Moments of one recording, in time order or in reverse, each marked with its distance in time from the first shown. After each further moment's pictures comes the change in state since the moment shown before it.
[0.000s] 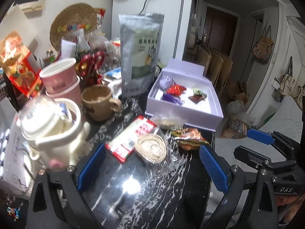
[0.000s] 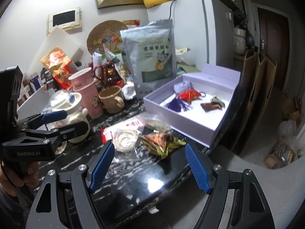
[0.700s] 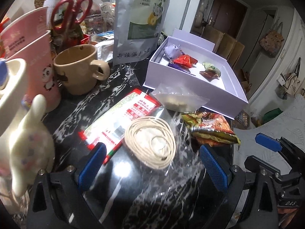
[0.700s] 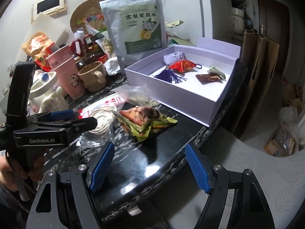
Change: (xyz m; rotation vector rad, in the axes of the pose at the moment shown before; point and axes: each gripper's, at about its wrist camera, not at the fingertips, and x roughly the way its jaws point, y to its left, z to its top) left arm 0.103 0.010 -0.012 -0.059 0.169 -0.039; right arm 0.062 -0.034 -0.024 0.029 0.127 -0.018
